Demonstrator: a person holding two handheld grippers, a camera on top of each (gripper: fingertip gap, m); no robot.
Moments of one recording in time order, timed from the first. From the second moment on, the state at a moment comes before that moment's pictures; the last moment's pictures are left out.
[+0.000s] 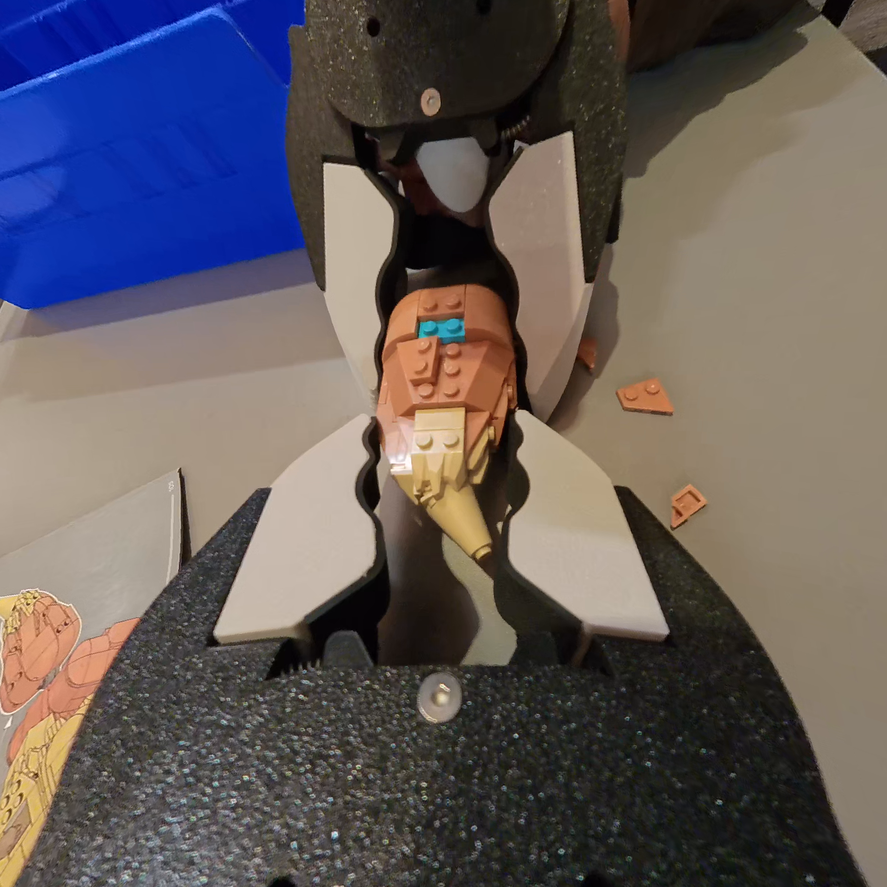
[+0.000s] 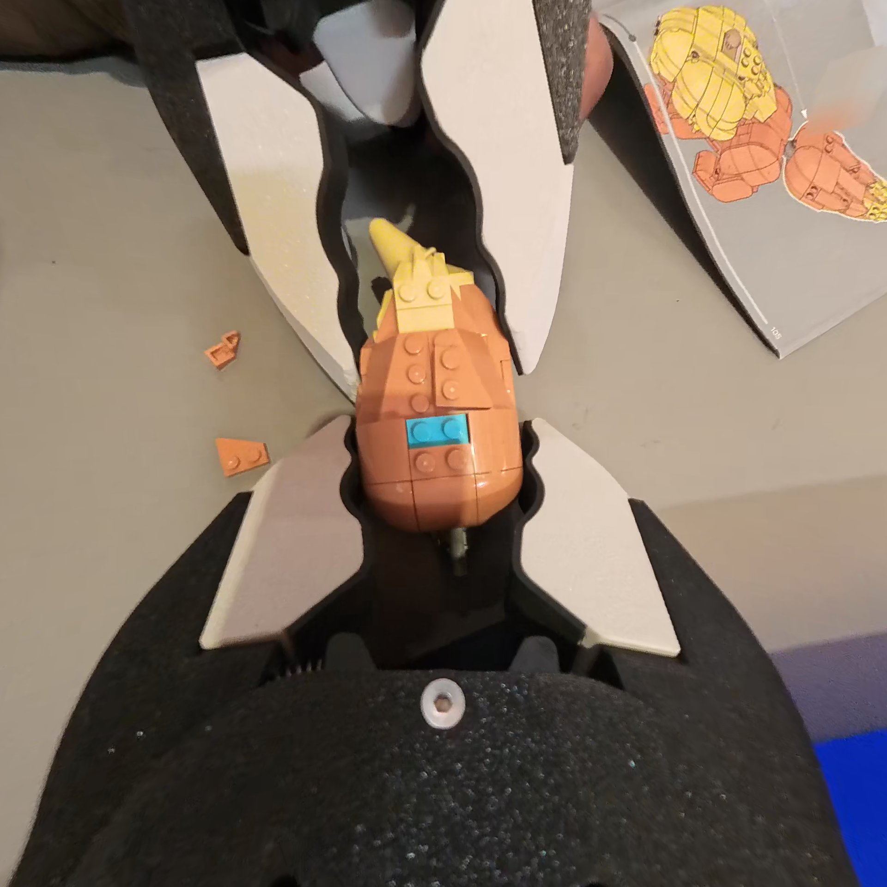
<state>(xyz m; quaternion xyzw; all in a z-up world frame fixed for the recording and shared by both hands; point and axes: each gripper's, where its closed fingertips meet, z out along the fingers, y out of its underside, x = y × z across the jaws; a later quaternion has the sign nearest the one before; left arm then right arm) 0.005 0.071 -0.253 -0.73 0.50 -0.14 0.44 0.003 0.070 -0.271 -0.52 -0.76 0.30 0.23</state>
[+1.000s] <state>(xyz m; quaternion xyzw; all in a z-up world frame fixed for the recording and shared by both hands) 0.006 0.073 -0.227 -0.56 0.64 0.15 0.51 0.006 0.075 -0.262 -0.54 -0.74 0.34 0.23</state>
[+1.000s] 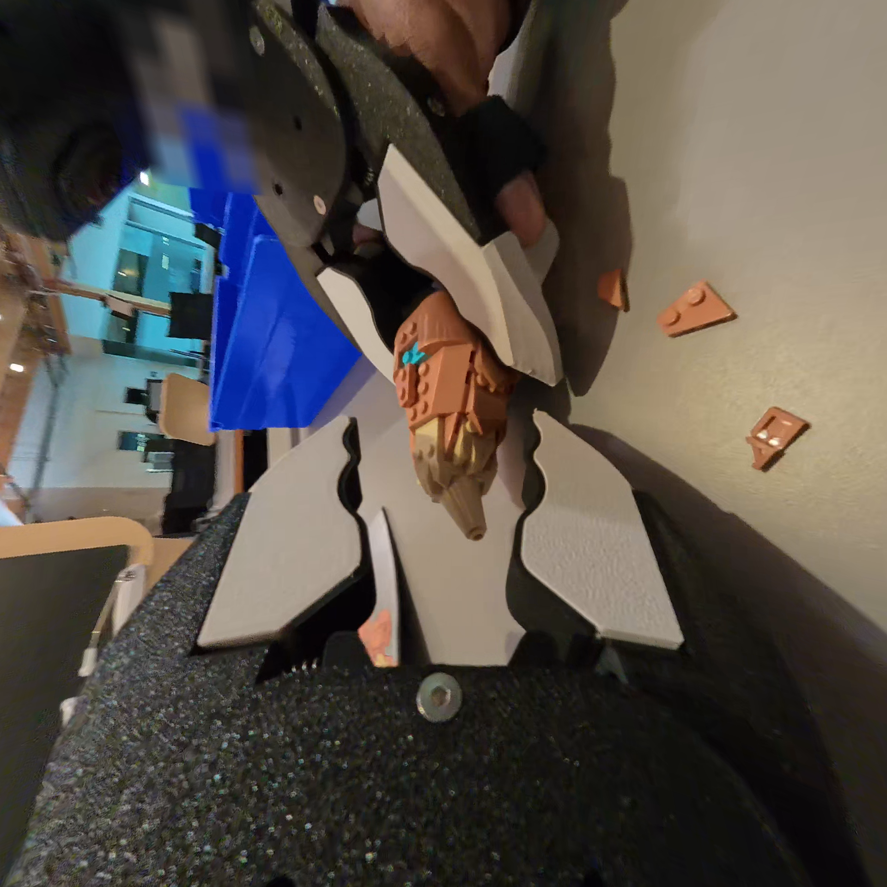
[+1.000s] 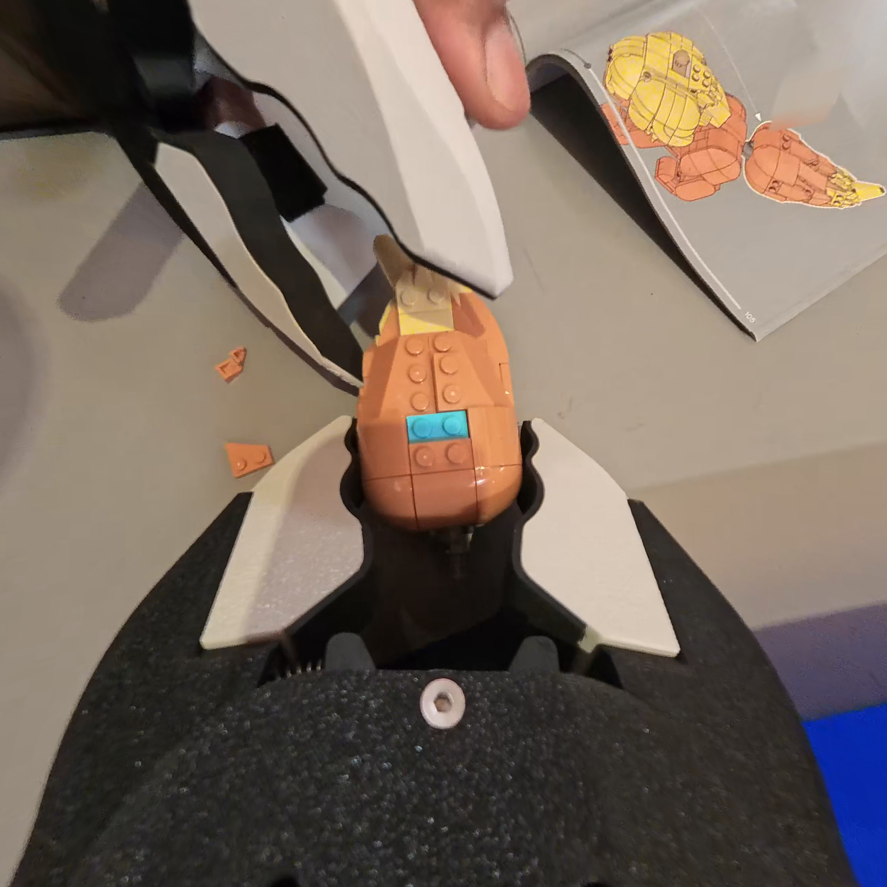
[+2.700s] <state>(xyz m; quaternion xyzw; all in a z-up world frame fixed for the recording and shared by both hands) 0.014 0.088 -0.244 -0.45 0.71 0.33 0.43 -0.002 0.060 -0.224 -0.50 -0.72 0.39 0.28</state>
